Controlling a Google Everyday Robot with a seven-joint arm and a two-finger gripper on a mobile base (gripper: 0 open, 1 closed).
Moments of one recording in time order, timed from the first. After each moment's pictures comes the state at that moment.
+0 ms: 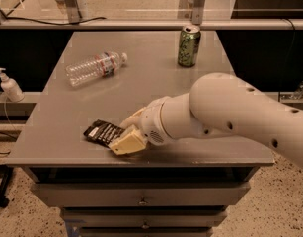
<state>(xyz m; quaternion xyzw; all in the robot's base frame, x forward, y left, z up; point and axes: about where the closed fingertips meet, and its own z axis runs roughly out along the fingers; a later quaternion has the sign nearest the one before) 0.465 0.053 0.819 -0.51 0.74 0.20 0.38</state>
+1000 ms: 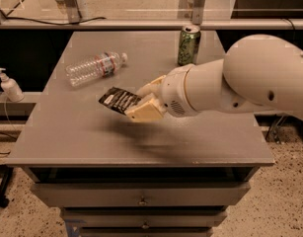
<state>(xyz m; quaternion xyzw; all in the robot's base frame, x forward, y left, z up) 0.492 0.018 0.894 -0.49 0.73 0.18 0.43</state>
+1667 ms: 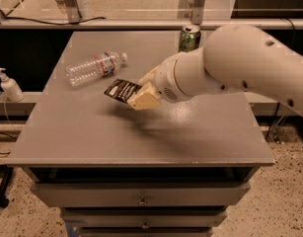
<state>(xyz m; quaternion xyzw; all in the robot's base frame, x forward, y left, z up) 0.538 0.011 0.887 -0.51 0.74 0.12 0.43</state>
